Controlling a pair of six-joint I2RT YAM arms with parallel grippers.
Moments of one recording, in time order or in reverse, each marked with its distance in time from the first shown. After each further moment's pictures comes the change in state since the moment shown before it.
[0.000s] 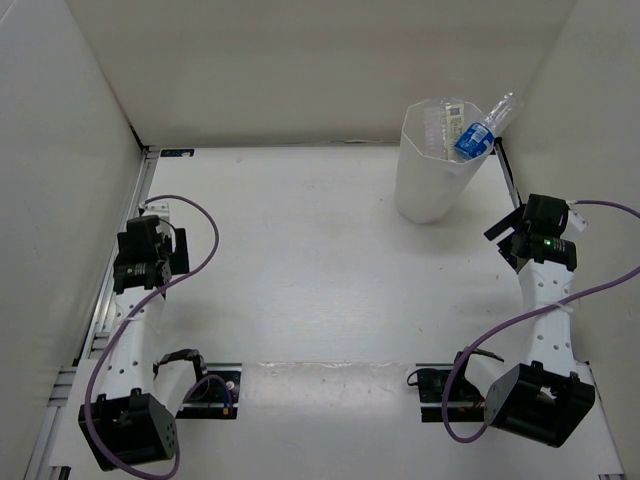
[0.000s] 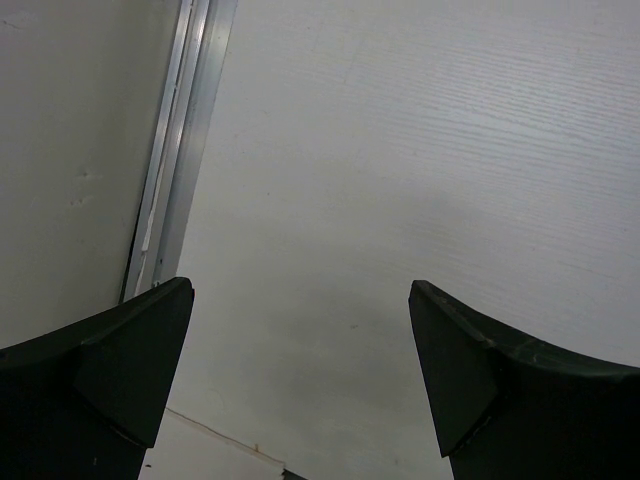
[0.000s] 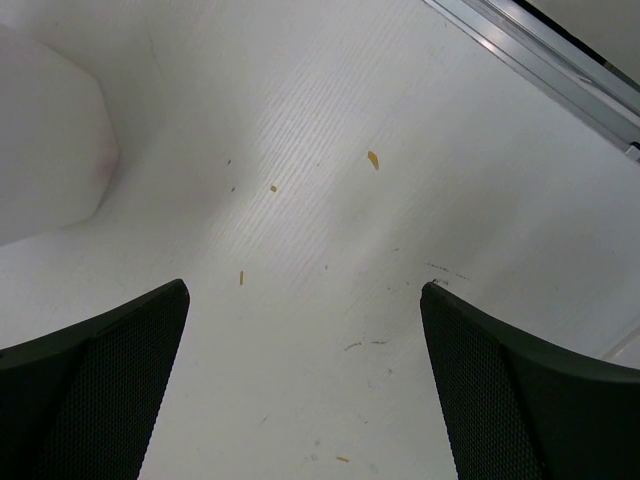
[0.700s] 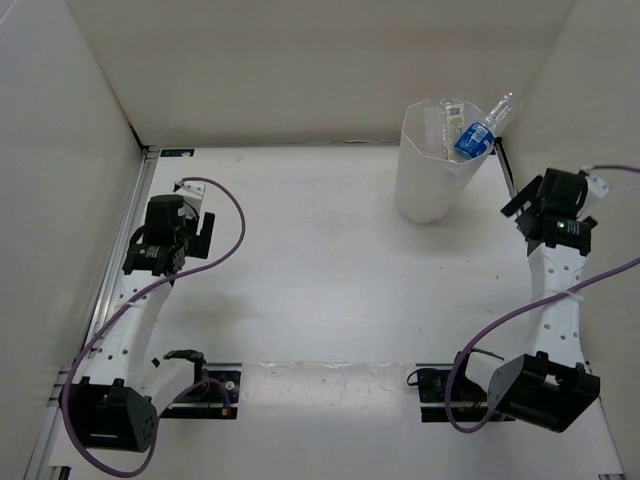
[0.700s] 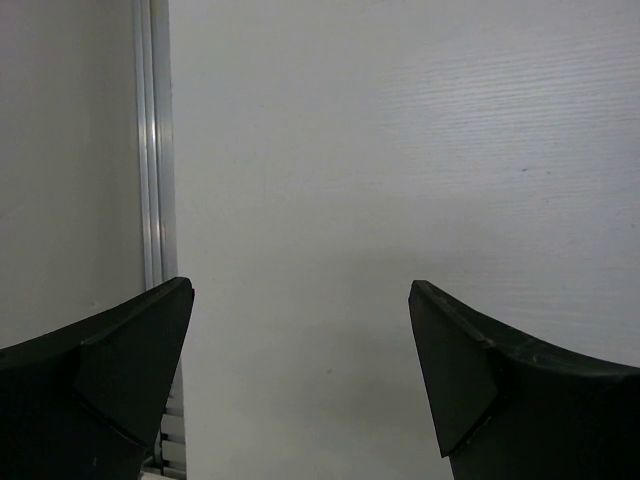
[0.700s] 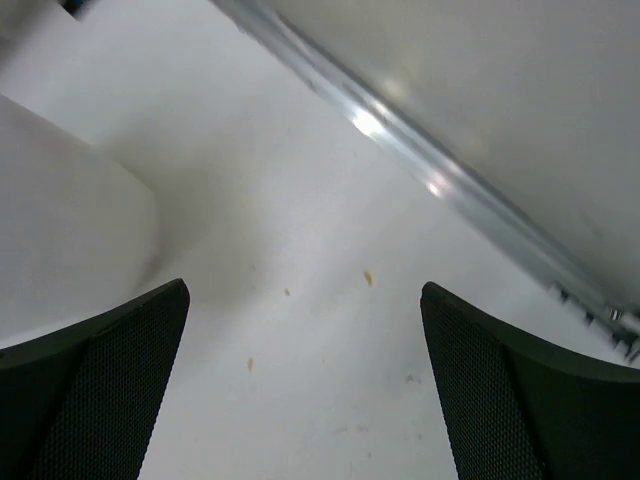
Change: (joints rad) left arm -0.229 0.098 0.157 0.006 0.022 0.112; right arm 0.003 0.087 0.232 0.072 0.090 -0.182
